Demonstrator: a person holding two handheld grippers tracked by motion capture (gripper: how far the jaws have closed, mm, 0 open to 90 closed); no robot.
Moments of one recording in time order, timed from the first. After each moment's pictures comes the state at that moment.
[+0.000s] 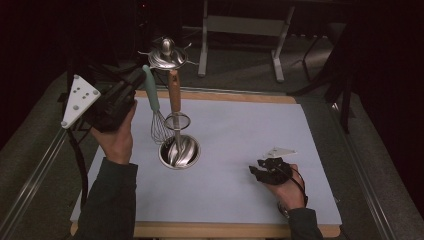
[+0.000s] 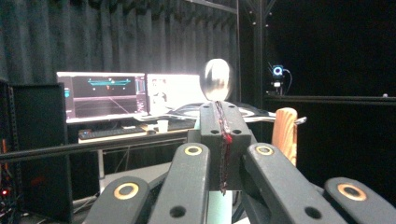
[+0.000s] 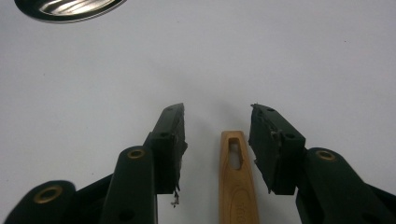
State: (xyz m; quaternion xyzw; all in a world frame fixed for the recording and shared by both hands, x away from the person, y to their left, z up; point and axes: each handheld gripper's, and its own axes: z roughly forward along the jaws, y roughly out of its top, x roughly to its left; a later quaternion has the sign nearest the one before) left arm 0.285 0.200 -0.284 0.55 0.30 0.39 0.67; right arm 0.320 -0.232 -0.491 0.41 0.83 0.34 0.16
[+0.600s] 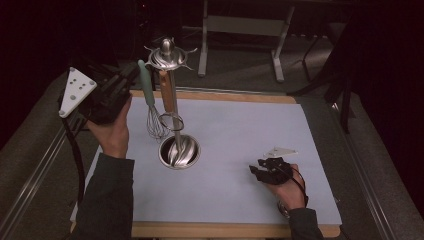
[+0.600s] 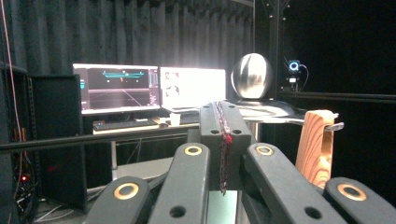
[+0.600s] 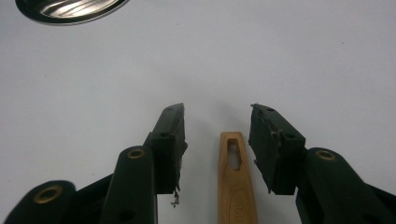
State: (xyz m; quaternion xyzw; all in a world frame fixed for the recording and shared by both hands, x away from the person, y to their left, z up) left arm 0.299 0.210 -0.282 0.54 0.33 0.40 0.66; right arm 0.319 -0.233 -0.489 0.41 0.83 0.34 0.16
